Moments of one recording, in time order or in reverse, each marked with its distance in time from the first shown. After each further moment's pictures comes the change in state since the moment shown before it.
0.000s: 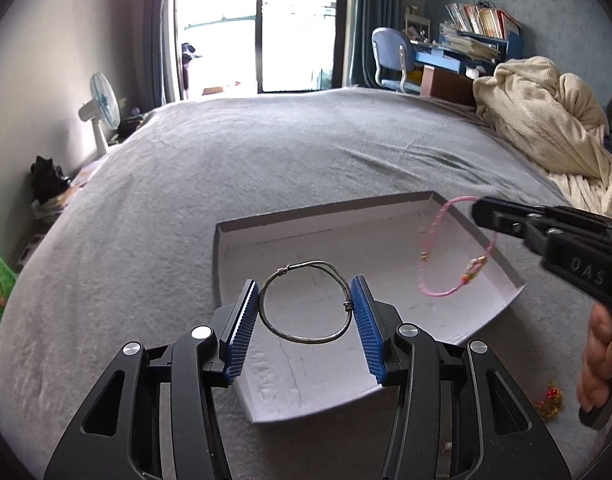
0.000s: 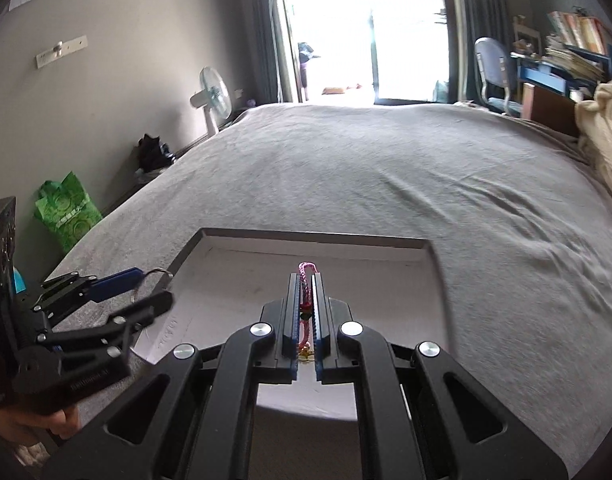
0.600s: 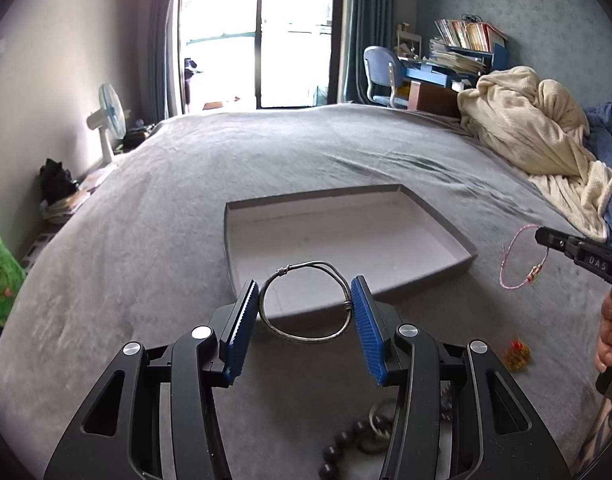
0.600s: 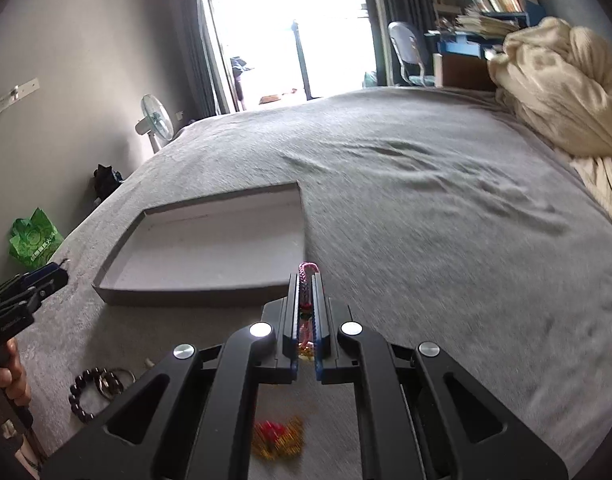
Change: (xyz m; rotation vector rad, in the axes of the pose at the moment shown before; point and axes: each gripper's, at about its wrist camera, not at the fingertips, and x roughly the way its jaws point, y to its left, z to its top) left arm -0.079 -0.011 -0.044 -0.008 -0.072 -0.009; right arm -0.112 -0.080 -0.081 0.156 -0.066 -0.150
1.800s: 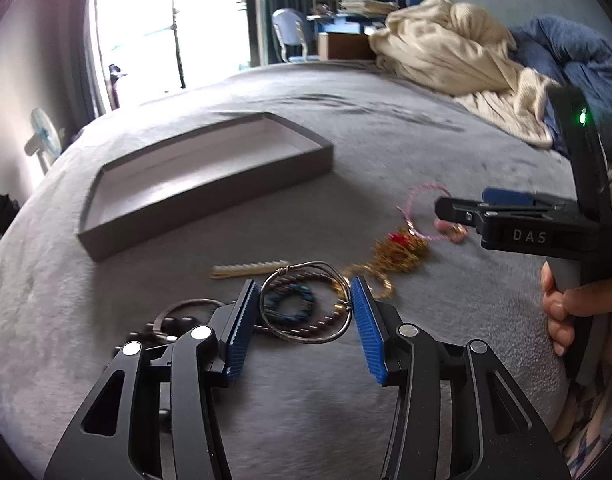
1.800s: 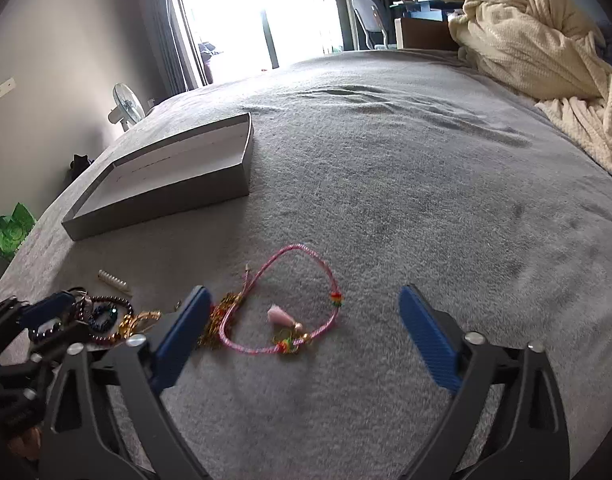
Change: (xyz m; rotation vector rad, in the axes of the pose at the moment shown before) left arm -0.014 -0.133 -0.088 0.195 0.092 -0.146; right arm -0.012 -0.050 -0.105 0.109 0.086 -0.090
